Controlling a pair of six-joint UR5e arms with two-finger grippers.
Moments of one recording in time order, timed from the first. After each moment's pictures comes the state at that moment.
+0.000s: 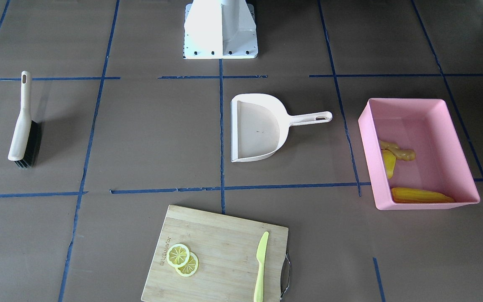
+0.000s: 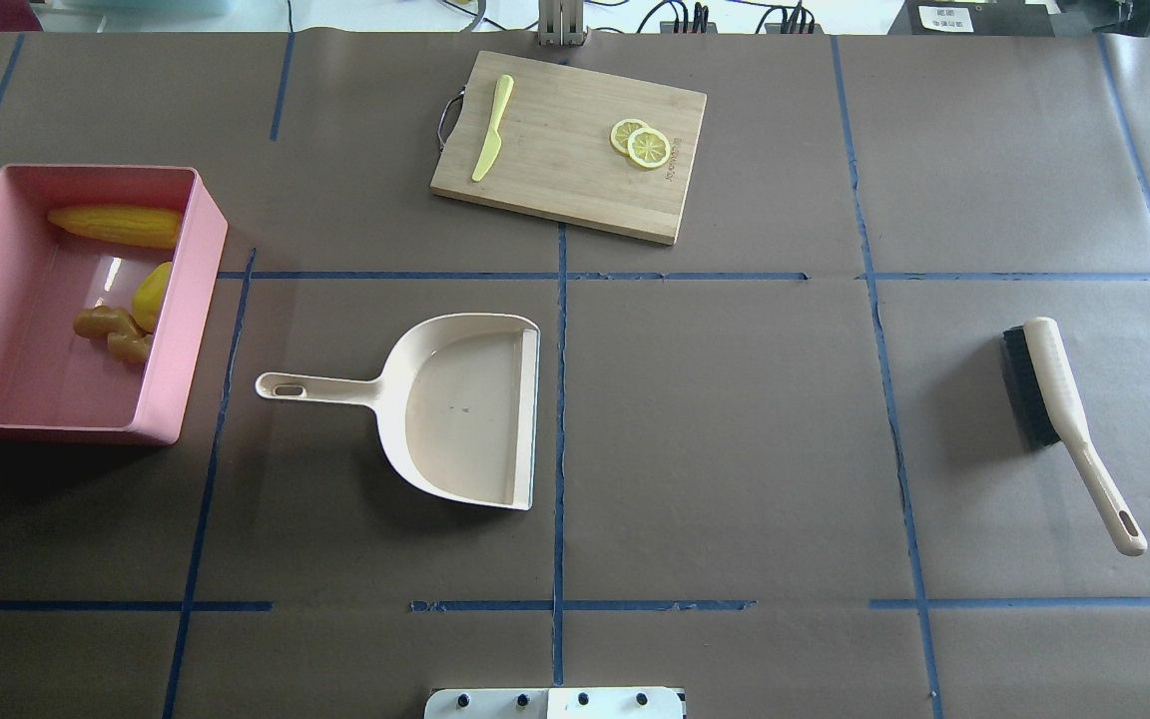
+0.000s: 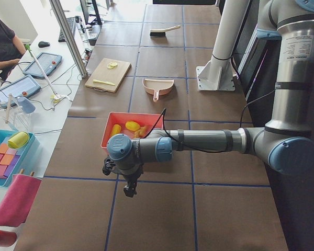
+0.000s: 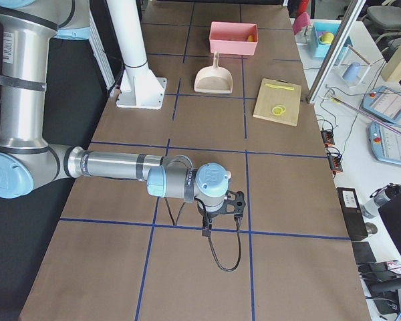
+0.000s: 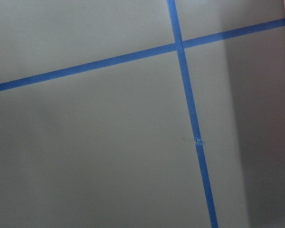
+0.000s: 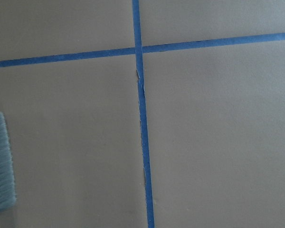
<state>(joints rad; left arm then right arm) -1.58 -1.59 -1.54 -1.48 -2.33 0.29 1.60 -1.73 1.71 -1.57 2.41 0.04</state>
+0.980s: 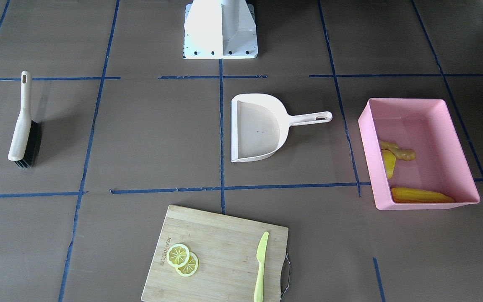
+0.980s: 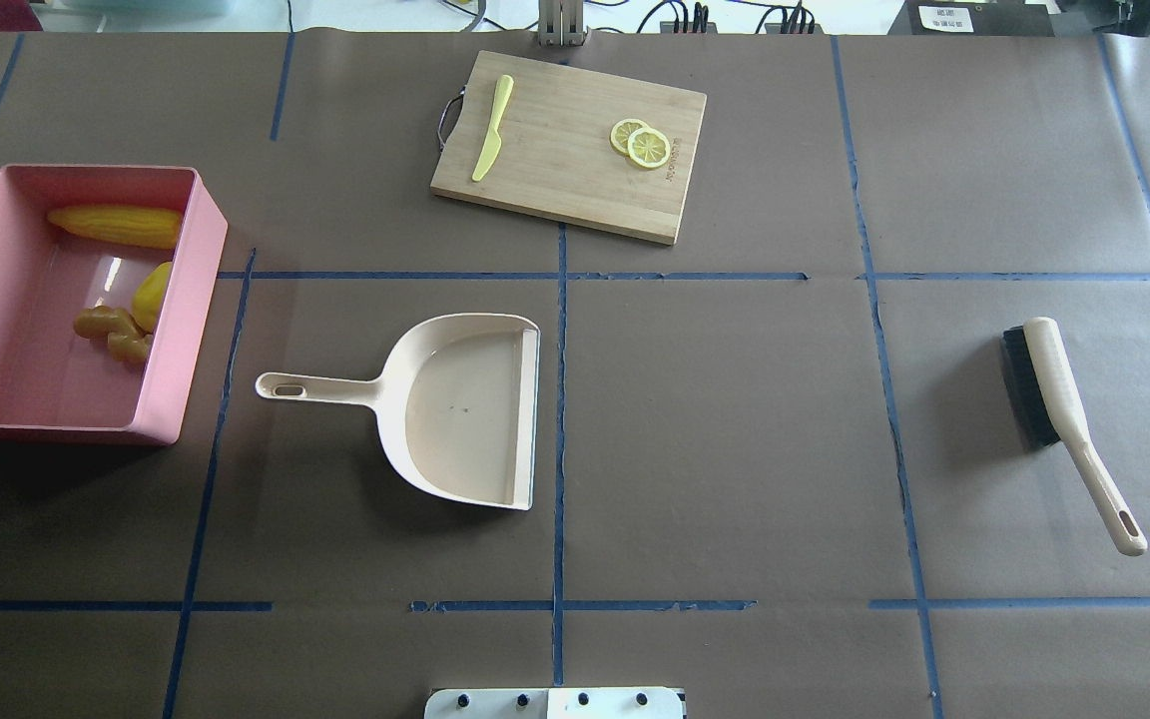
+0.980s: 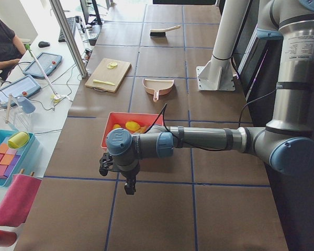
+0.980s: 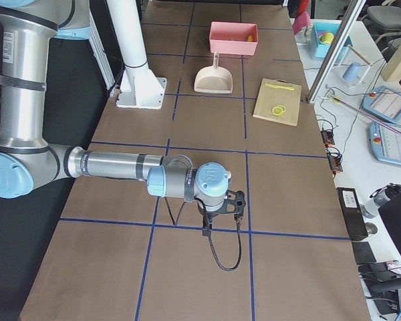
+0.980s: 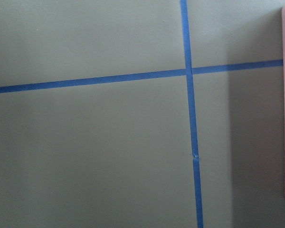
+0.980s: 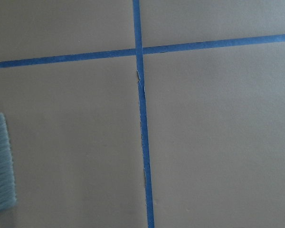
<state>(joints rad) -1.61 -1.59 -1.57 -1.47 -2.33 0.10 1.60 -1.73 1.71 -1.57 2.41 0.04</state>
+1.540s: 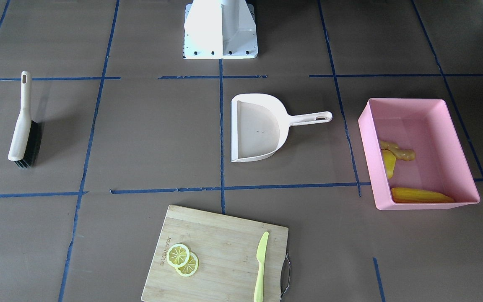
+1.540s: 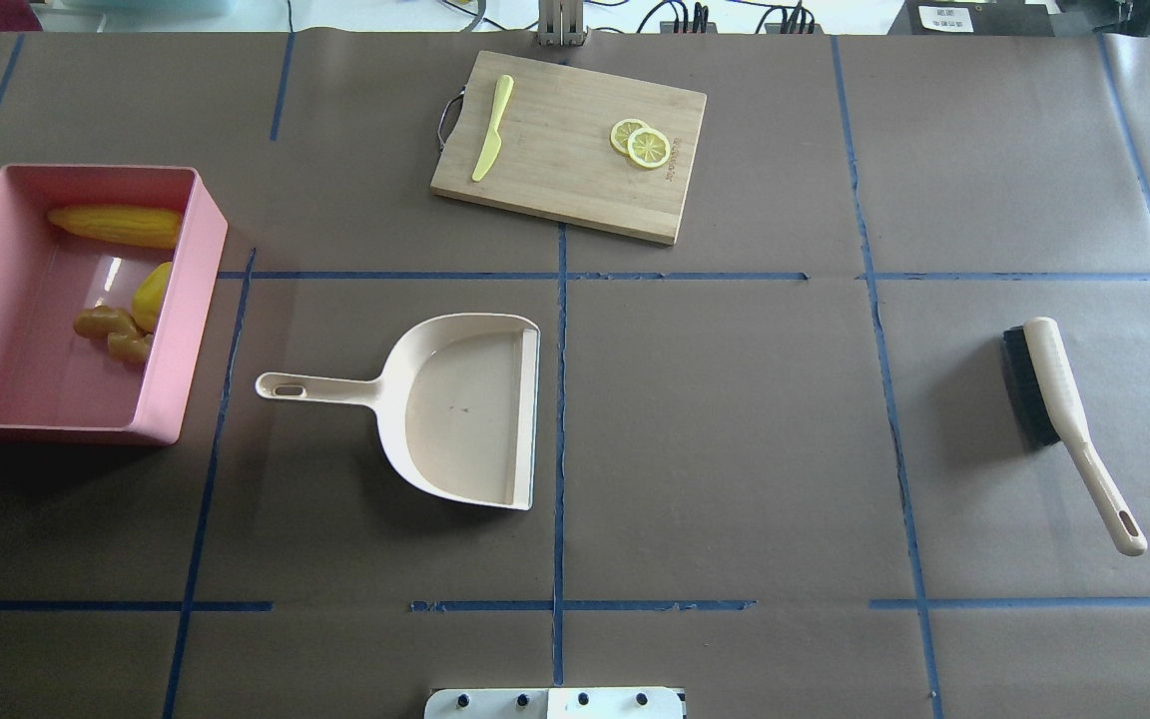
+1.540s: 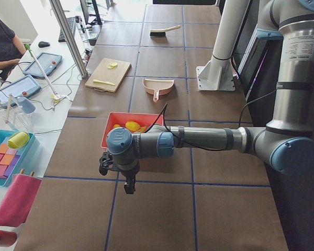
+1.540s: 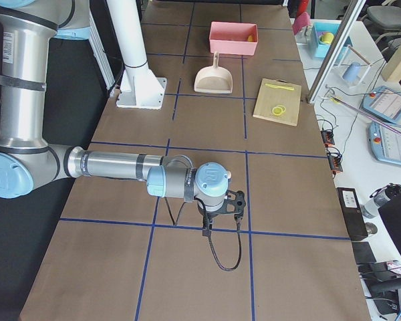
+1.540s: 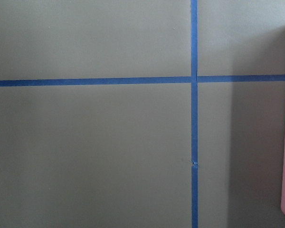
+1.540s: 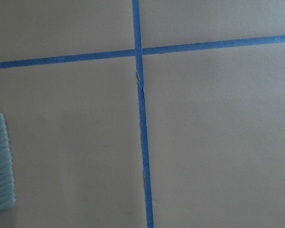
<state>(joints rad) -1.61 -1.59 -1.58 -1.47 -2.33 0.10 1.60 -1.73 1.71 -1.57 2.41 0.04</state>
